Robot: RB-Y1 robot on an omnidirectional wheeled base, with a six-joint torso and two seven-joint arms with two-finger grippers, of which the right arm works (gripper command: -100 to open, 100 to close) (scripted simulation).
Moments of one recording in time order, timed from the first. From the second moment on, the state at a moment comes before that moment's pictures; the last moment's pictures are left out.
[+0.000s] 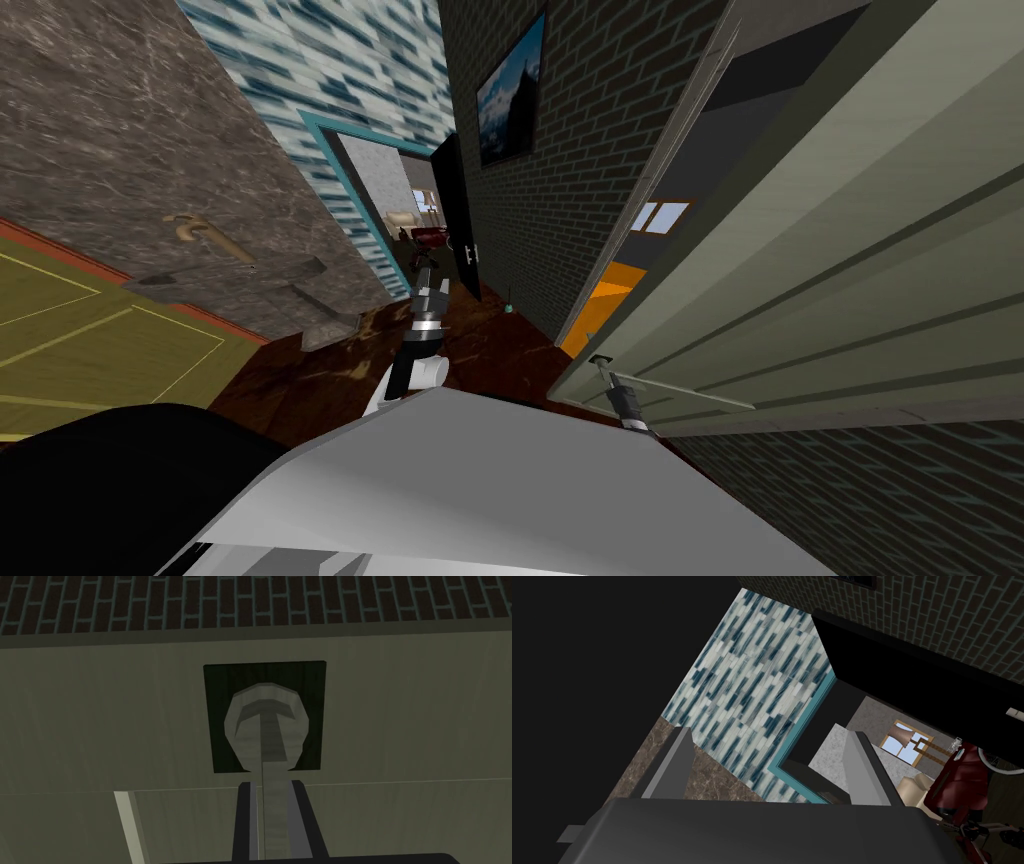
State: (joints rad) arm 0.12 -0.43 0.03 -0.60 -0.05 -1.08 -0.40
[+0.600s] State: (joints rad) arm 0.17 -0.46 0.05 -0.57 -0.04 -1.18 -0.44
